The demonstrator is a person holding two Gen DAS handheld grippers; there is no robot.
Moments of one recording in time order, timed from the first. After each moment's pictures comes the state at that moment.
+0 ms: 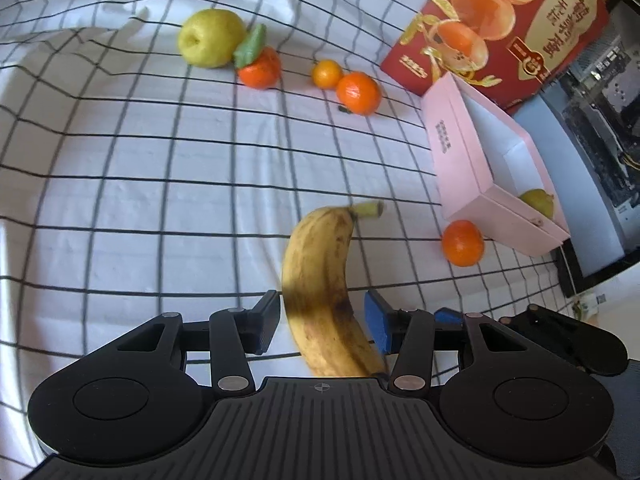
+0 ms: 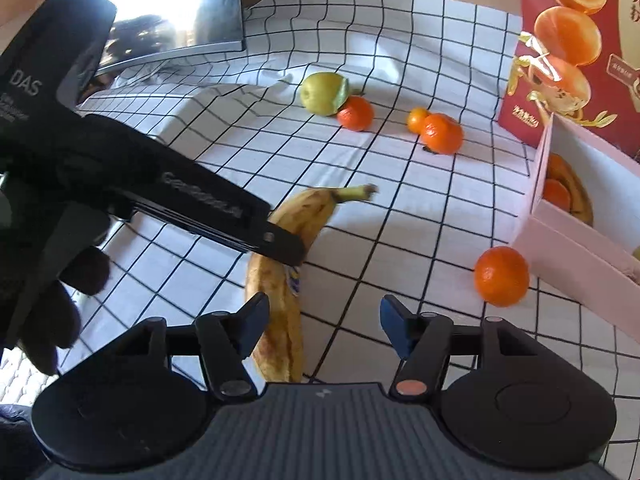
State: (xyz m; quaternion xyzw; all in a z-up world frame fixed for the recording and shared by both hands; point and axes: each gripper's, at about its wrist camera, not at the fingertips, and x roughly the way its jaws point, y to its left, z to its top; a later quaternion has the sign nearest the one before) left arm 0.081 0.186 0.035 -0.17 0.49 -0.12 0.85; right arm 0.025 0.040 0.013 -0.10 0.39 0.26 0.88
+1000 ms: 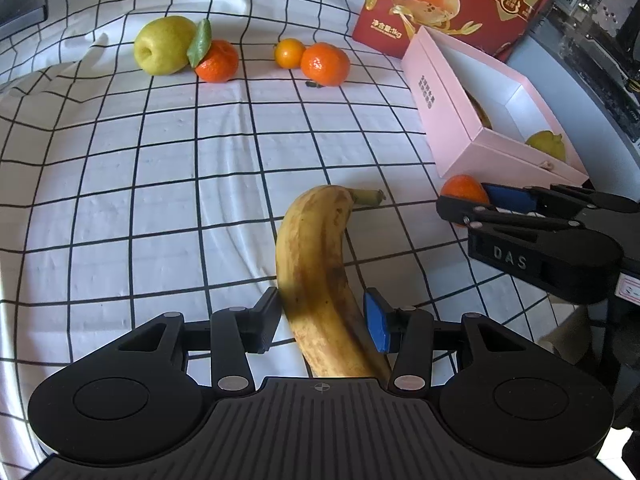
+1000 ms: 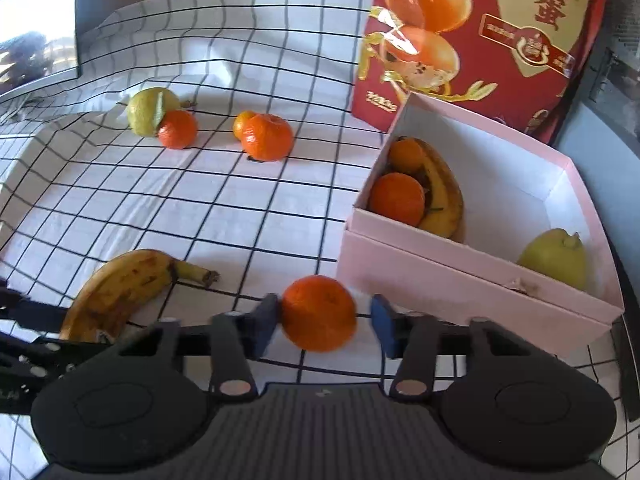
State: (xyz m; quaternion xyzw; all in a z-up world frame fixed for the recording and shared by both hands) left arm 0.076 0.141 0.032 -0.07 0.50 -0.10 0.86; right arm 0.094 -0.016 0.003 -0.10 0.38 0.11 0.91
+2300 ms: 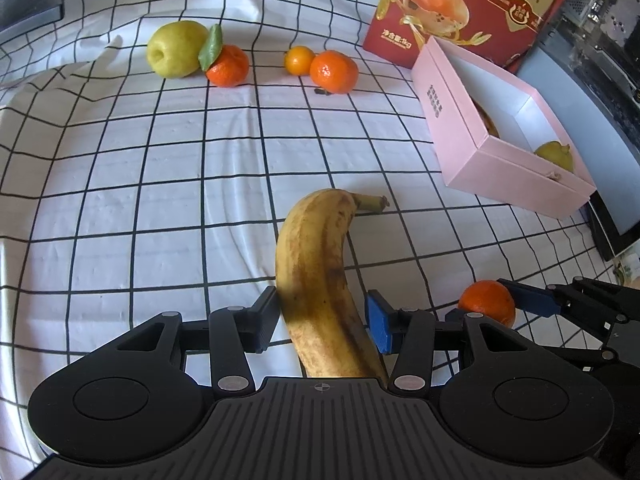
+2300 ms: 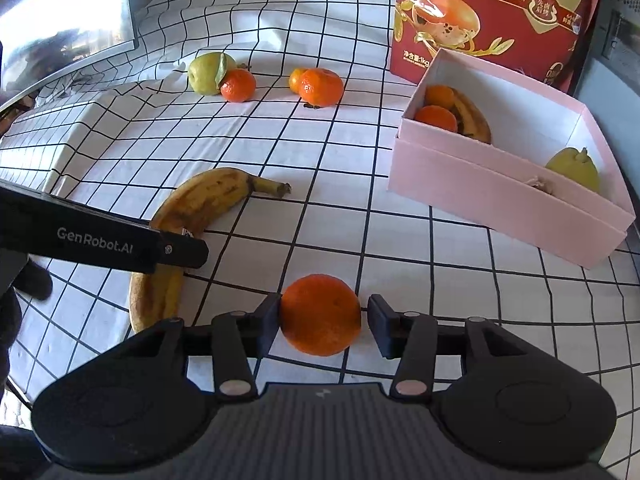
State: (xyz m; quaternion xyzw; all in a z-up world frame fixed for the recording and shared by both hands) left arm 0.072 0.138 0.030 -0.07 0.48 -0.08 0.87; right arm 0.034 -0.021 -0.004 -0.07 0.41 0.16 0.89
